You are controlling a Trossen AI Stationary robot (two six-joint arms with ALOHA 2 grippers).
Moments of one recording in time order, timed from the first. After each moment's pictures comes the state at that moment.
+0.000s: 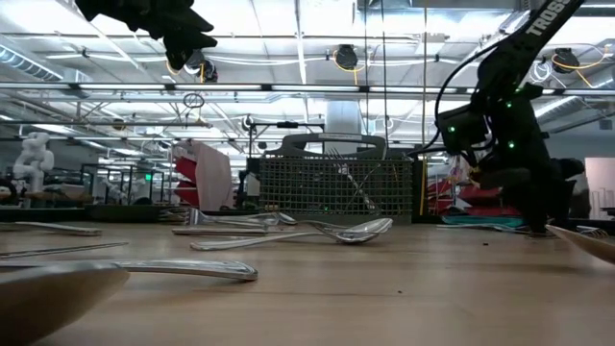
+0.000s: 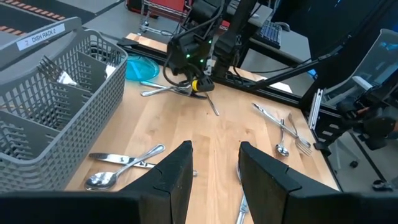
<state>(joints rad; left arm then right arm) 0.75 0.90 0.92 -0.49 0.75 0.03 -0.59 1.49 0.65 -0.92 0.02 0.52</state>
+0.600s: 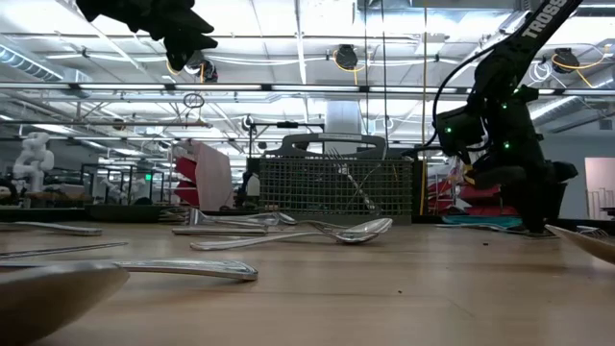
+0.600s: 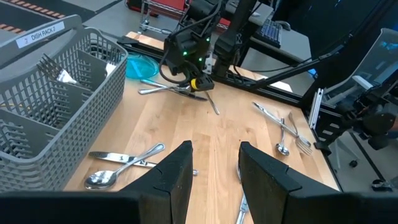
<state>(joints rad) 0.75 0.90 0.92 -0.49 0.75 0.03 -0.63 1.49 0.66 -0.89 -0.02 0.46</state>
